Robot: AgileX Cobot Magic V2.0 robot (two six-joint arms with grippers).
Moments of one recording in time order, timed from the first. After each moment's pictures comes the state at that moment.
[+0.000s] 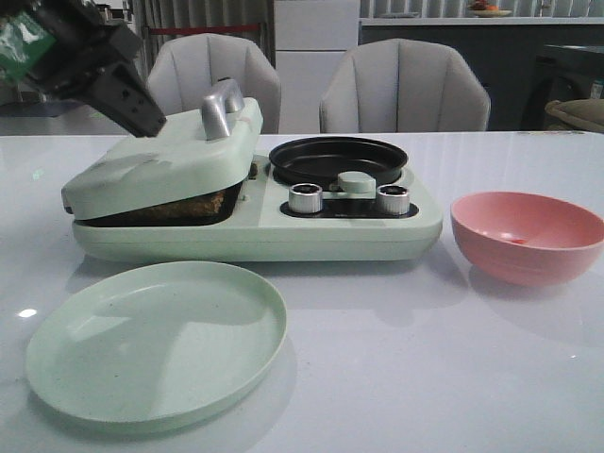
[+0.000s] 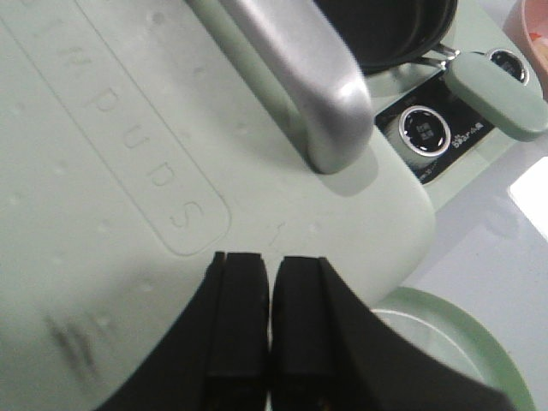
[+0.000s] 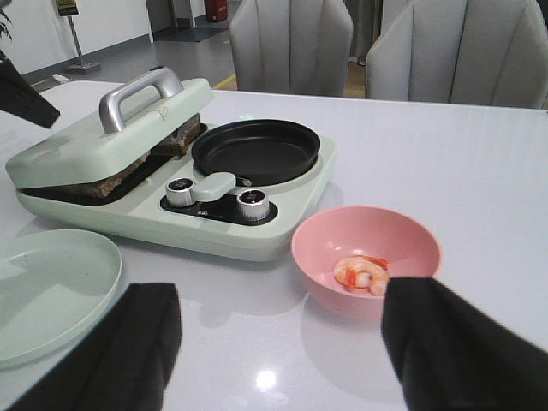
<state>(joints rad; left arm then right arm) -0.16 1.74 -1.35 -0.76 0.81 0.89 0.29 0.07 -0.20 0.18 0.32 -0.08</state>
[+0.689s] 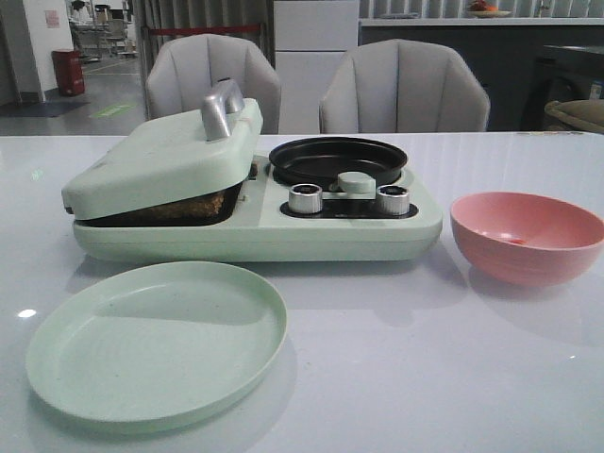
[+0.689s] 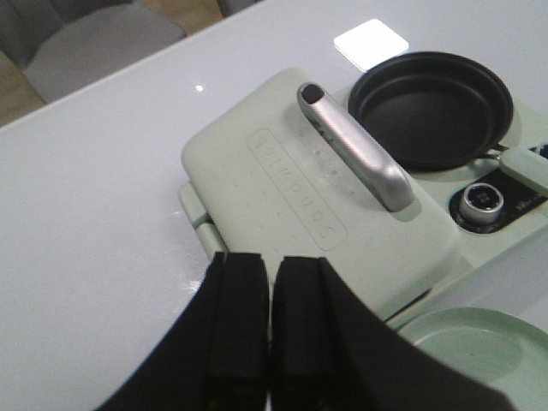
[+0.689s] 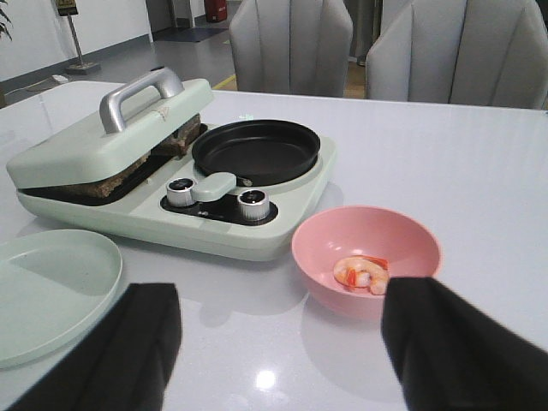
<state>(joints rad) -0.16 1.16 -1.14 -0.38 0.63 0.62 0.29 0.07 -0.20 0.18 0.32 -0.08</state>
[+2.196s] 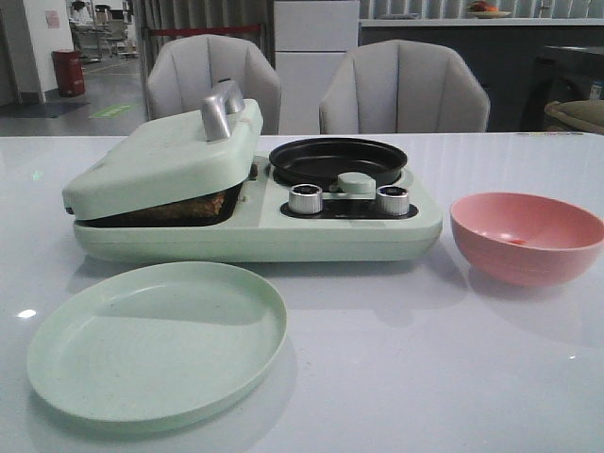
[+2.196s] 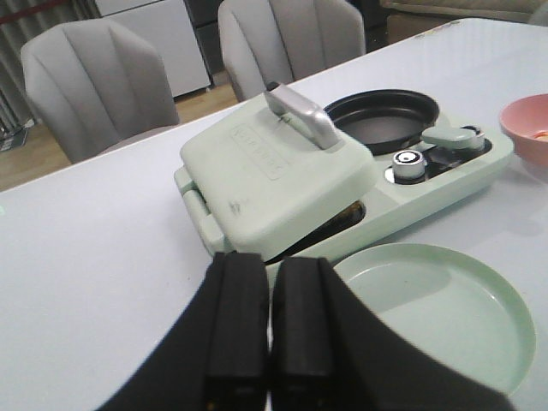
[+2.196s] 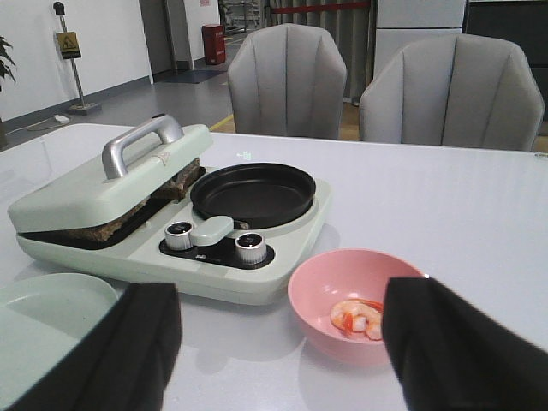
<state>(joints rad) -0.30 0.23 -0.38 -0.22 0.45 0.40 0.29 0.07 -0.20 0.18 0.23 -0.08</state>
